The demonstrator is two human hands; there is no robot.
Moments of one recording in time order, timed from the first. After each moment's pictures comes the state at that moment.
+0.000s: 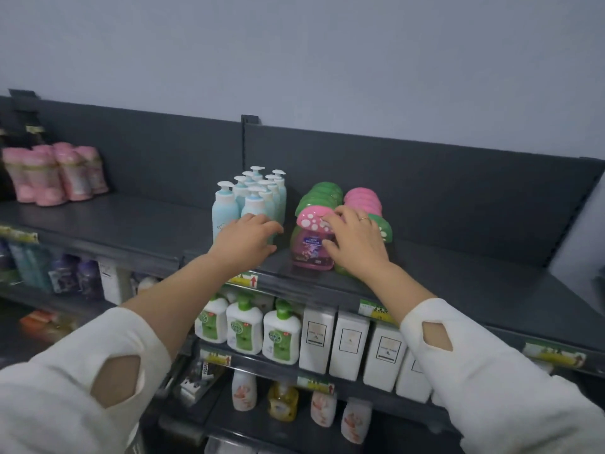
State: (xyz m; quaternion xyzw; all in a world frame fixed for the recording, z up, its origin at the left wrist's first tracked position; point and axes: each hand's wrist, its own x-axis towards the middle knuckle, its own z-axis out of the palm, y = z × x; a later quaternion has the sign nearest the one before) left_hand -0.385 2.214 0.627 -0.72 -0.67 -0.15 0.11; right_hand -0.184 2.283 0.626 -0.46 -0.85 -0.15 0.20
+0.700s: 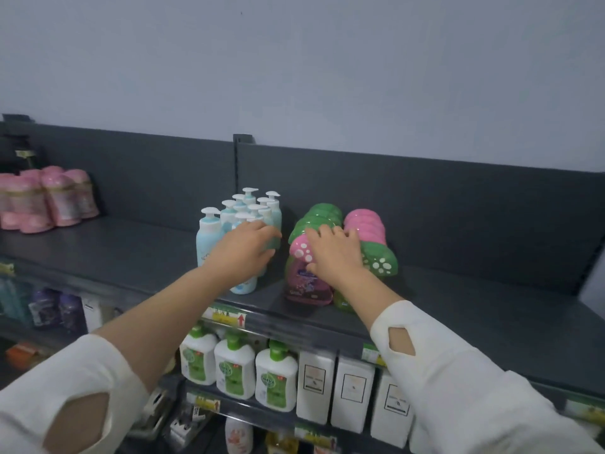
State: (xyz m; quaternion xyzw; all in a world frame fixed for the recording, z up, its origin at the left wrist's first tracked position) left_hand -0.386 2.269 0.644 -0.71 -0.67 -0.20 0.10; right_hand -0.222 2.350 0.631 -0.45 -0.85 -0.21 0.14
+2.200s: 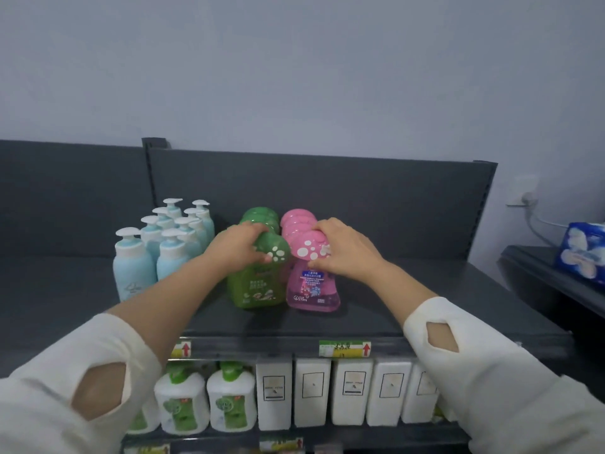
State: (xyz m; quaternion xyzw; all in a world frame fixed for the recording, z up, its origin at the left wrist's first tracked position) left_hand -0.339 2.346 0.658 -0.78 -0.60 -0.19 -0.01; right_hand -0.123 2.336 0.663 -0.53 -0.82 -0.02 0.20
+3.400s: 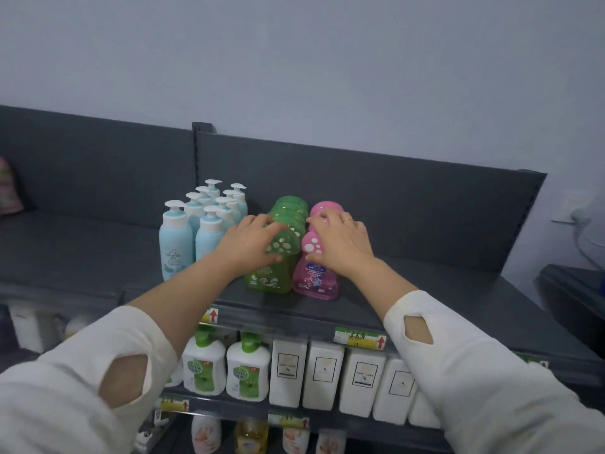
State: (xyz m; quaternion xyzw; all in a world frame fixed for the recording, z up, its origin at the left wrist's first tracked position) left_hand -0.360 2.306 0.638 -0.76 -0.63 -0.14 0.09; right_hand -0.175 2.335 0.649 -0.53 -0.82 -0.16 0.13
